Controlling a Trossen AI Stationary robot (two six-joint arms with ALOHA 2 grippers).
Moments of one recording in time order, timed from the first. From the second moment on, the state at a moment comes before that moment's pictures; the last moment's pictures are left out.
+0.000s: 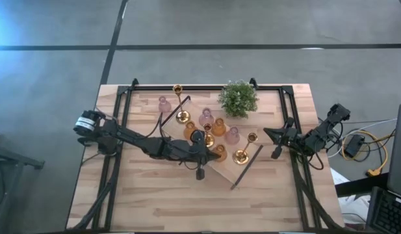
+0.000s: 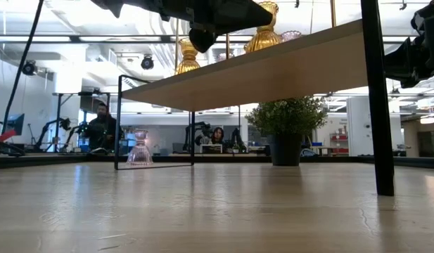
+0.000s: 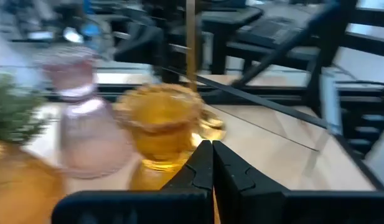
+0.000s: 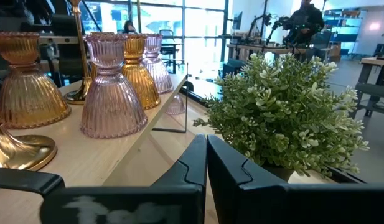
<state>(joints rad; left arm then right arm) -0.23 1.65 1.03 0.45 -0.25 -0.08 0.71 0.01 0.05 -0.09 1.21 0.07</state>
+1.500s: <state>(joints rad) -0.36 0.83 0.76 -1.13 -1.32 -0.97 0.71 0.02 0.05 -0.09 1.21 0.07</state>
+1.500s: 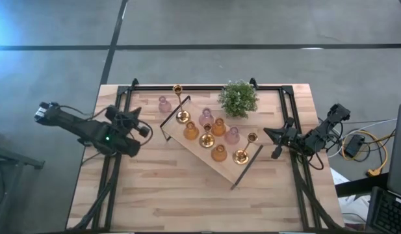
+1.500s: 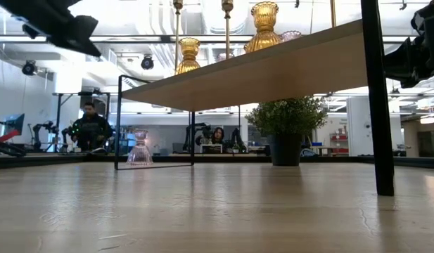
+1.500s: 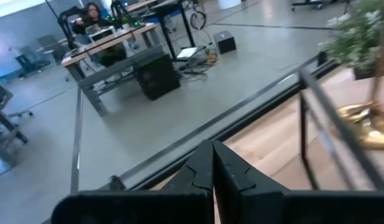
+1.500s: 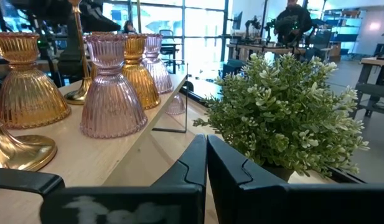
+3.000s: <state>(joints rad) -0.09 0.39 0.46 0.22 -0.65 0.13 0.71 0.01 0.05 -0.09 1.21 0.07</state>
